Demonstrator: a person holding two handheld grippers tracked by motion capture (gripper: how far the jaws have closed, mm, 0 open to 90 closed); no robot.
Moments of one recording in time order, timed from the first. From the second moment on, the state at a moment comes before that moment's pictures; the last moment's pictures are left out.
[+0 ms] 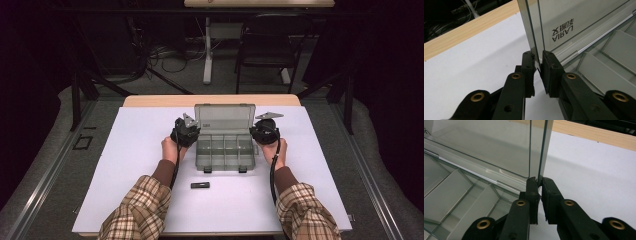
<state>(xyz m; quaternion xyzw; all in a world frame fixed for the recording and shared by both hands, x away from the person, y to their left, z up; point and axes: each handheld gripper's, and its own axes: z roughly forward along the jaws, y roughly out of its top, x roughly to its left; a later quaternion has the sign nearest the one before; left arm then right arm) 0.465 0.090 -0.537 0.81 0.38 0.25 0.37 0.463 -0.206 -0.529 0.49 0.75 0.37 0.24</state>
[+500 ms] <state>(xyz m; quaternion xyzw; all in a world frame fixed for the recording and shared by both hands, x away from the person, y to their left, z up) 0.465 0.089 -0.537 0.81 0.38 0.27 0.36 0.464 -0.205 -0.530 0.50 0.75 0.37 0.24</state>
